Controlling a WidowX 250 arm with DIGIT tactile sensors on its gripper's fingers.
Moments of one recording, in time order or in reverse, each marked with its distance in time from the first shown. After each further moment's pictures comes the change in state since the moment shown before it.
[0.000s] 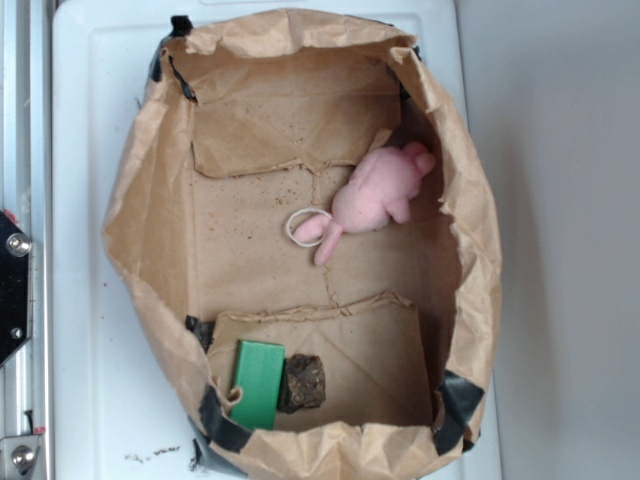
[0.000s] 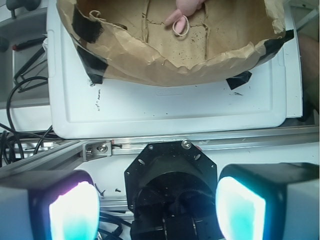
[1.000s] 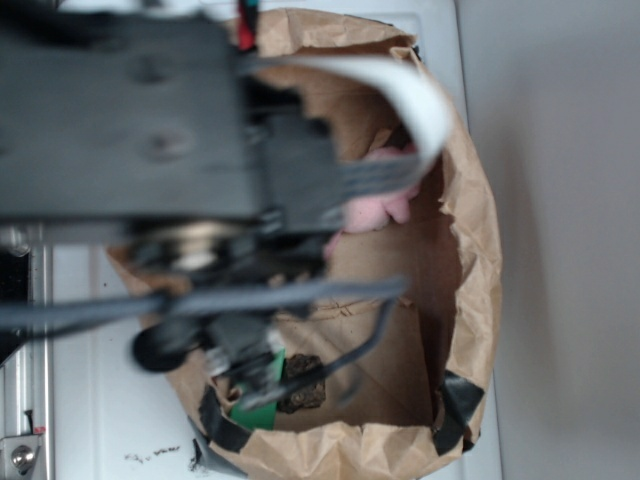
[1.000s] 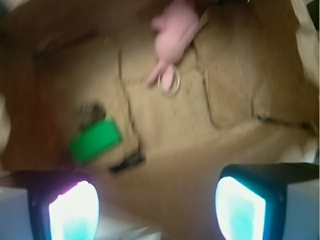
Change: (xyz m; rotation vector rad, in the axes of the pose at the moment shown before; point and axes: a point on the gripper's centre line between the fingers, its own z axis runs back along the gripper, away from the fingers) arm 0.122 0.040 -0.090 0.026 0.010 0.365
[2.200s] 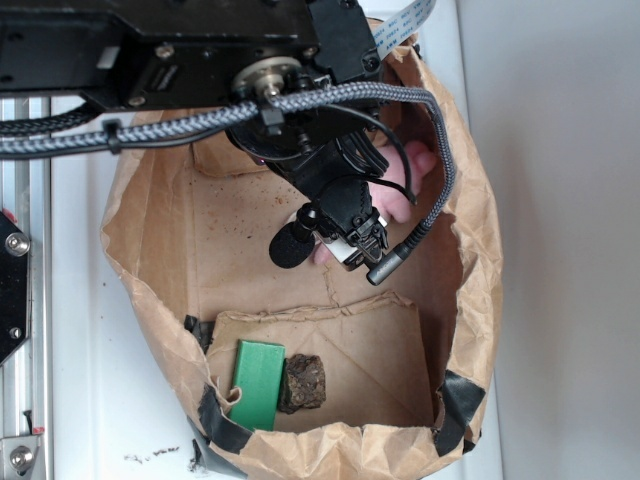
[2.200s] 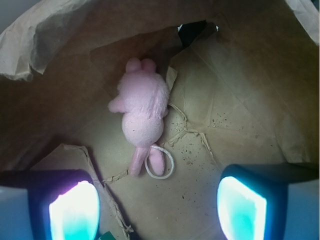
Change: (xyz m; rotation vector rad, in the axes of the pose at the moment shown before) arm 0.042 0.028 -0.039 -0.110 -0.202 0.303
